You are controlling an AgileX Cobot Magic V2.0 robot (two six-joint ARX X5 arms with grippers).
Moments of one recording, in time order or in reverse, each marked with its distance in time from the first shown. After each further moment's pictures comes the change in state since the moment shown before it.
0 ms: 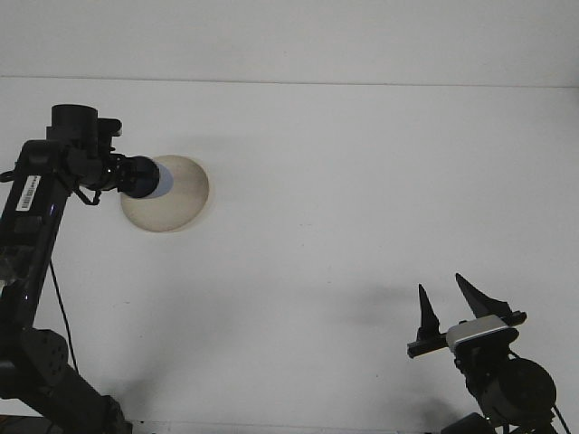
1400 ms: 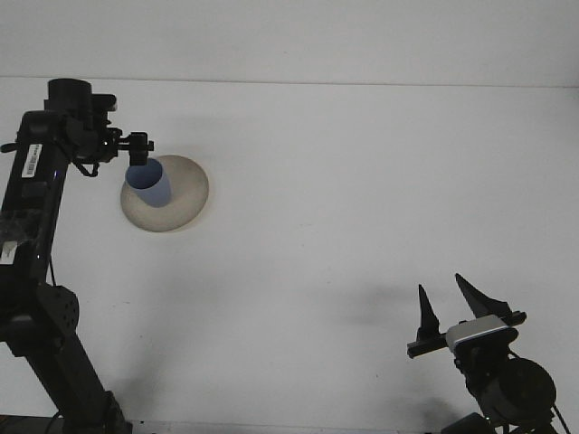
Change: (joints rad) left arm 0.039 0.207 0.330 -0.062 0.053 0.018; right arm 0.000 0.000 0.000 -0.003 0.000 0.000
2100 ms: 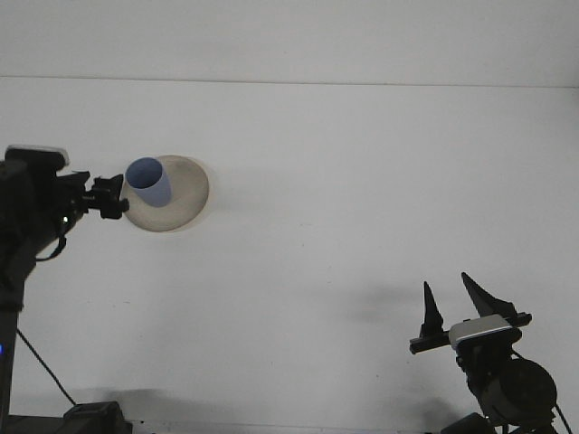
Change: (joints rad) left arm -0.001 -0.851 -0.768 0.400 0.057 -0.050; right arm 0.000 0.000 0.000 0.015 0.052 0.001
